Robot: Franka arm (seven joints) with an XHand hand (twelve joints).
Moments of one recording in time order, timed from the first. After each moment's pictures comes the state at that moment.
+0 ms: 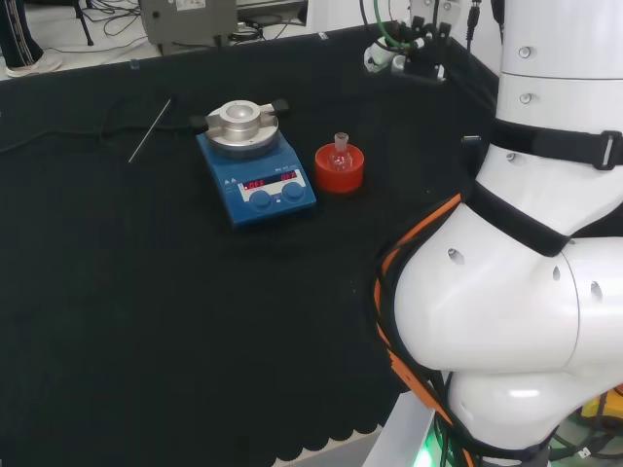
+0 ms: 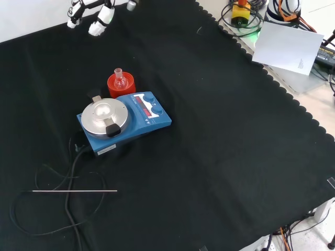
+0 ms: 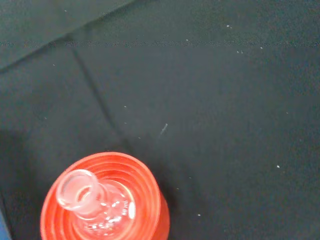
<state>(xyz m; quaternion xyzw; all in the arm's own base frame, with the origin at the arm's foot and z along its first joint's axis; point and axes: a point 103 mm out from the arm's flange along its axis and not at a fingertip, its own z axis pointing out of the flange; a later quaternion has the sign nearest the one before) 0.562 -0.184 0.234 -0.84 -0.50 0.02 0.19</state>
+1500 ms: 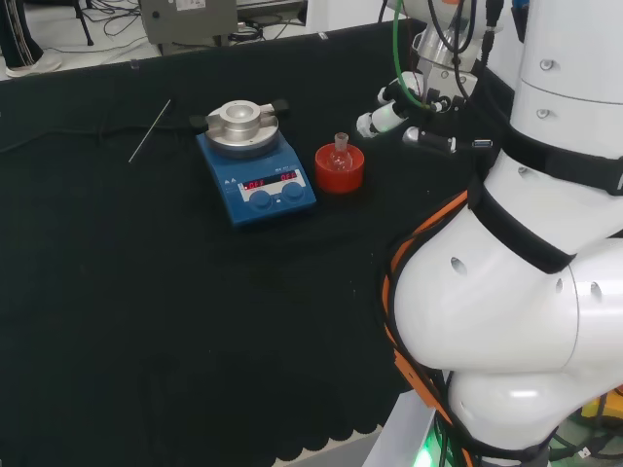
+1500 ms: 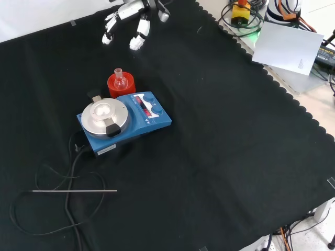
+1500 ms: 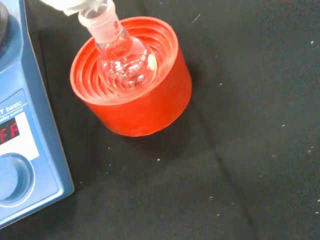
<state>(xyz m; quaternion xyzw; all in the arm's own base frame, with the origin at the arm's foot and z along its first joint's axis) 0.473 -0.147 0.171 -0.79 -0.57 -0.03 0.22</state>
